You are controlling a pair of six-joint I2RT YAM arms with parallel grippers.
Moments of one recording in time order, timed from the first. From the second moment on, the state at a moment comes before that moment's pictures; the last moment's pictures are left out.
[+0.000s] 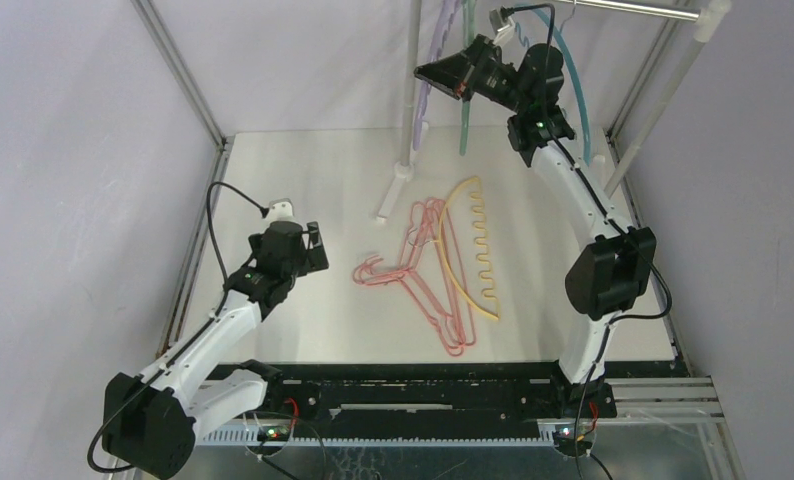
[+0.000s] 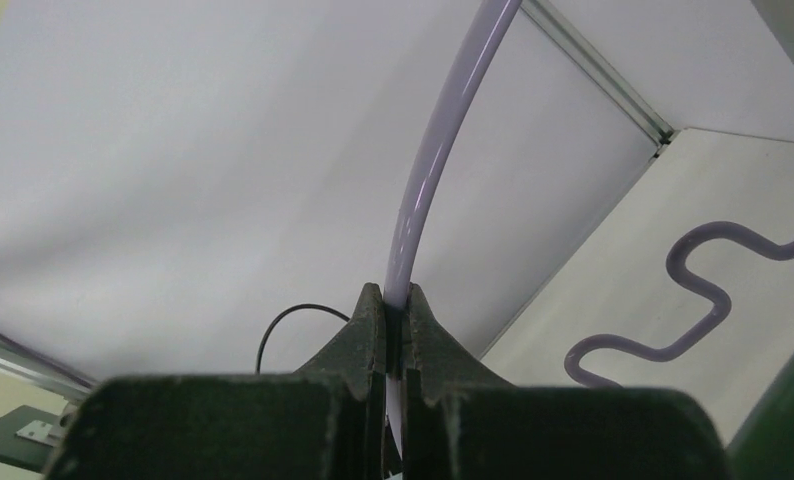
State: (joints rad) left arm -0.37 1.00 0.66 -0.36 -0.41 -0.40; right arm 0.28 1.86 1.91 0.23 -0.77 1.11
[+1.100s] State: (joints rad) left arm -0.37 1.04 0.66 -0.34 -0.41 -0.40; right arm 0.27 1.73 1.82 -0.04 -0.55 1.14
